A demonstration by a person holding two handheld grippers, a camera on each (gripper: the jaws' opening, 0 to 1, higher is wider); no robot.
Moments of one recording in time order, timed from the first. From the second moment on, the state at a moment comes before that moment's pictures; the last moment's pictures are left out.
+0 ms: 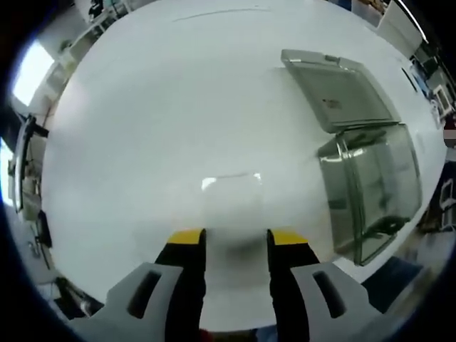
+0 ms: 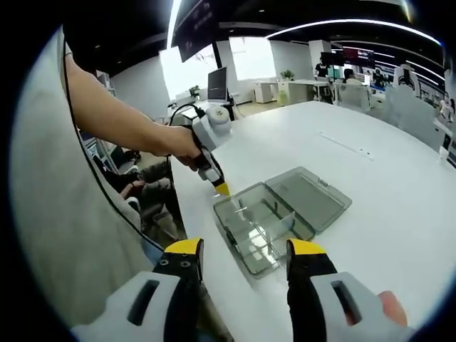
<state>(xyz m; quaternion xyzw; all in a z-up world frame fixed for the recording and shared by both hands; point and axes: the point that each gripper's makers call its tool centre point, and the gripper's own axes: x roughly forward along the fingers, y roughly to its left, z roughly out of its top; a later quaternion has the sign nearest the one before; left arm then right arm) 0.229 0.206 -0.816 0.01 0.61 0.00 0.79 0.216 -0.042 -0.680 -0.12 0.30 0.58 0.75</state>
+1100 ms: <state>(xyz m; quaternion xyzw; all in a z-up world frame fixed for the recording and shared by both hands) 0.229 0.209 -0.815 0.00 0.60 -0.03 0.80 0.220 -0.042 -0.682 -0.12 0.30 0.58 0.75</state>
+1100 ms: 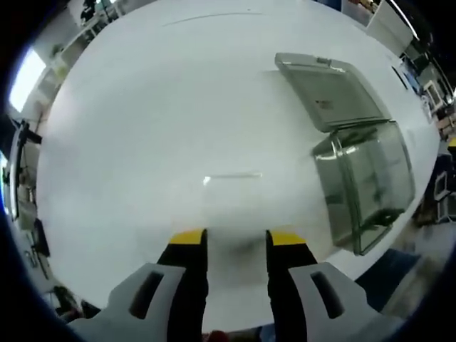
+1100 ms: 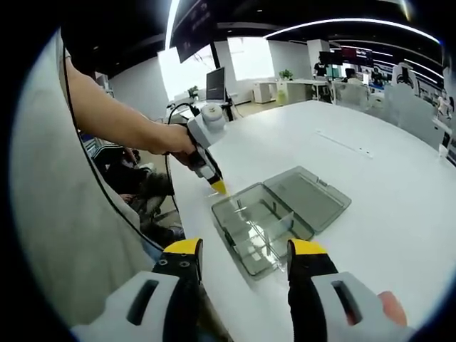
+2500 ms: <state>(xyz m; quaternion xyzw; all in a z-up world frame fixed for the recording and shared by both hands) 0.254 0.153 -0.735 -0.17 0.48 -0.13 0.85 0.234 -0.044 -0.672 -0.06 0.30 0.57 0.76</state>
